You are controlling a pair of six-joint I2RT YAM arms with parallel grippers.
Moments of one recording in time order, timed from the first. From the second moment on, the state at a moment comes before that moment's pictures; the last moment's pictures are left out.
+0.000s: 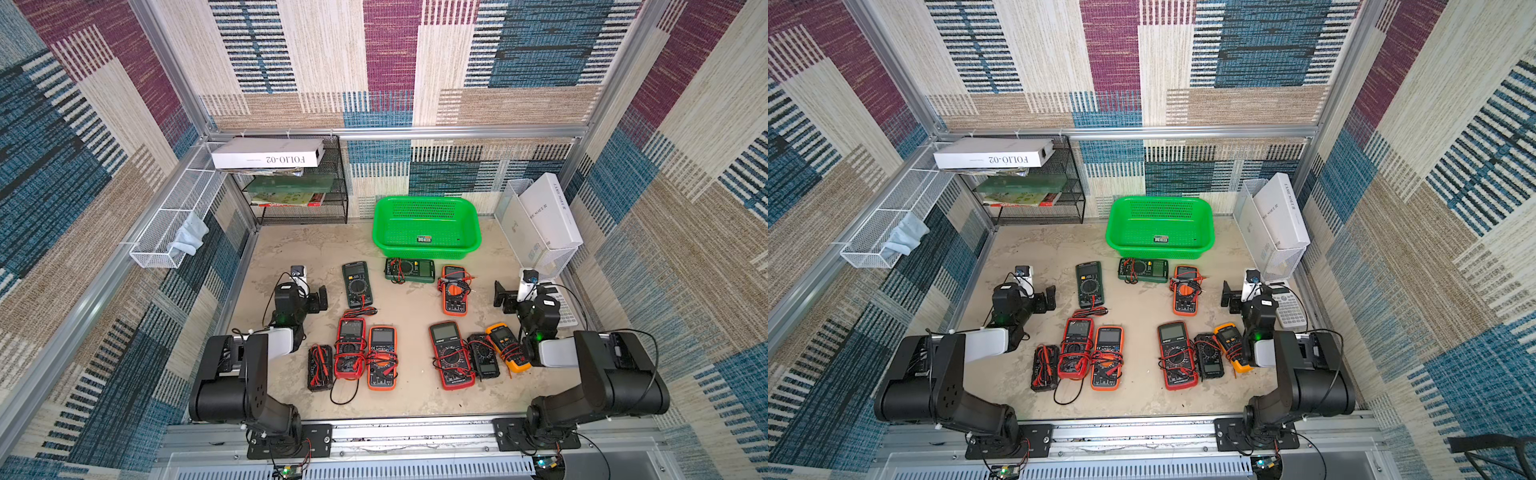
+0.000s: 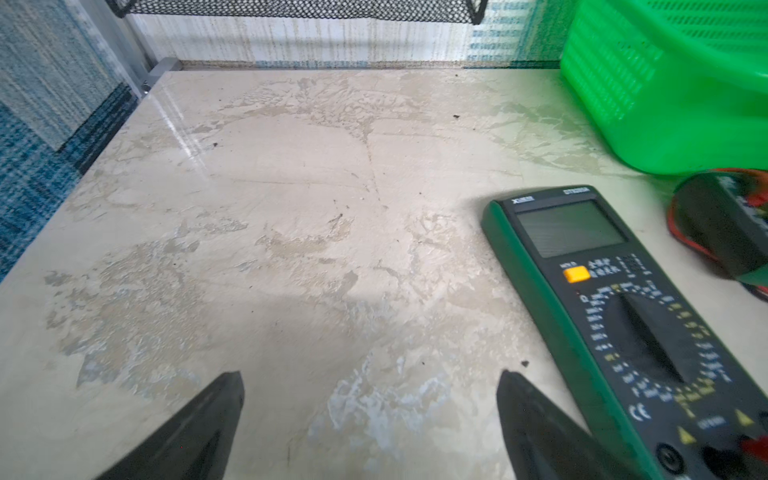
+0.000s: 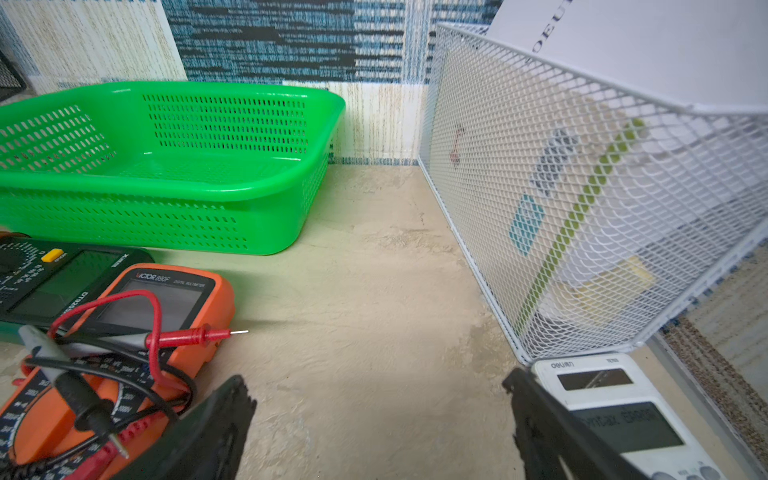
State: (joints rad) left arm 0.03 1.51 0.49 0.55 0.07 0.02; right arm -0.04 1.45 0.34 0.92 -0.02 -0.03
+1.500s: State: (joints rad) left arm -0.34 1.77 1.60 -0.62 -0.07 -0.31; right arm 0.13 1.92 1.61 -0.49 0.11 0.43
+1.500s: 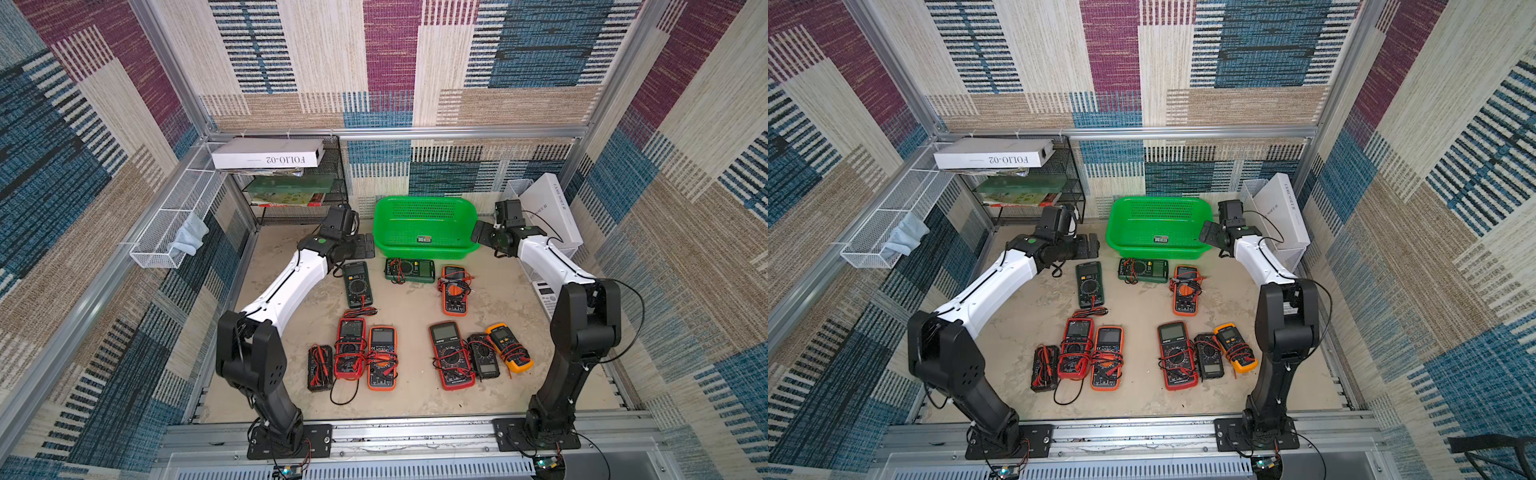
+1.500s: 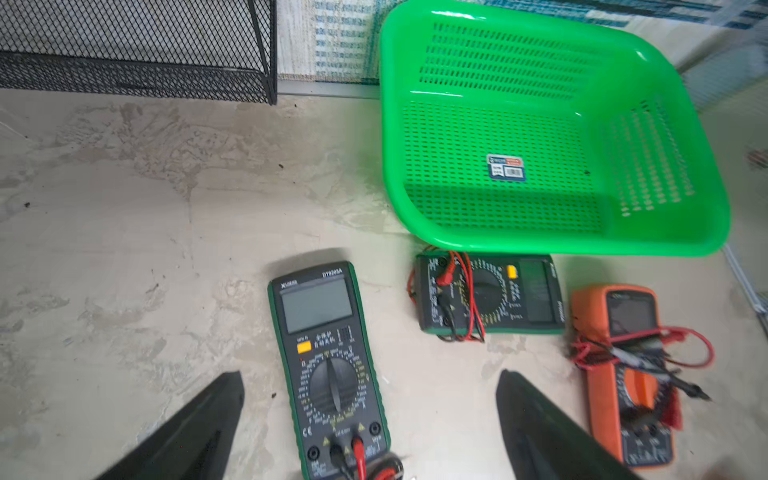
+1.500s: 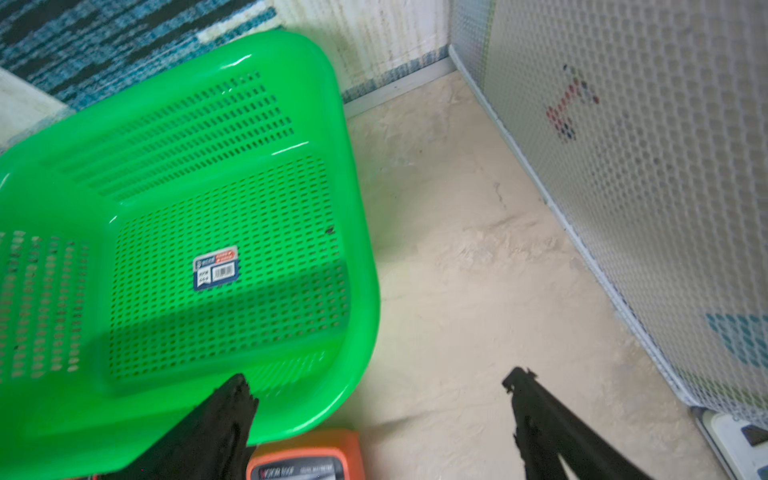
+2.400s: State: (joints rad) left arm -0.36 2.38 2.24 -0.81 -0.24 -0.41; right arm 0.08 2.21 1.91 -0.65 0.03 0.41
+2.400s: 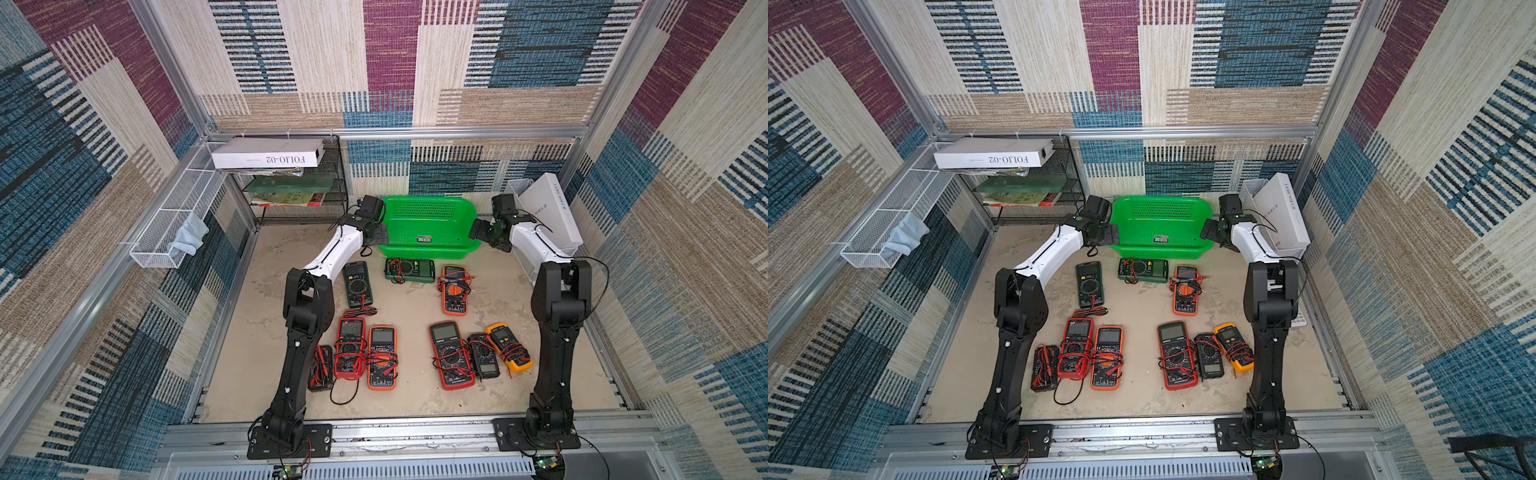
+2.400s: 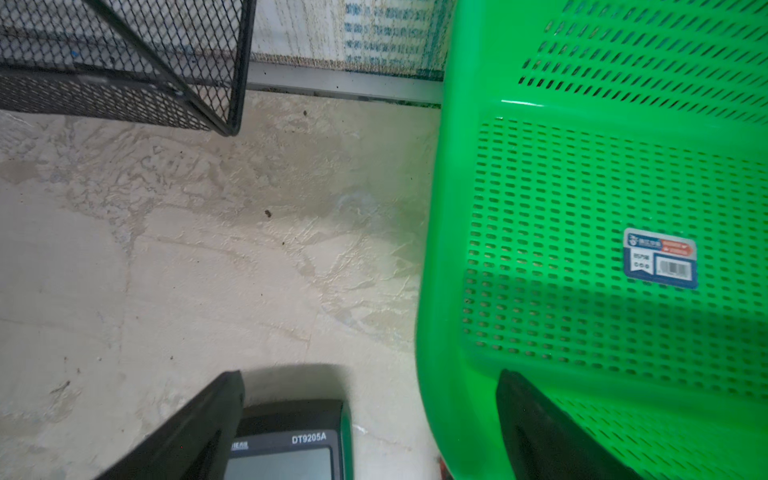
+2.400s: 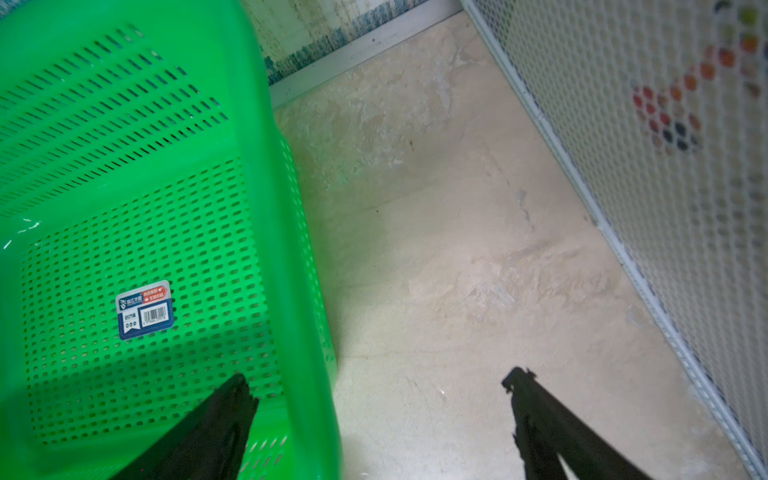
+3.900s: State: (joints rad) left arm -0.42 1.68 1.56 -0.72 -0.18 -0.40; right arm 0.31 1.52 1.16 -0.47 0.12 0.38
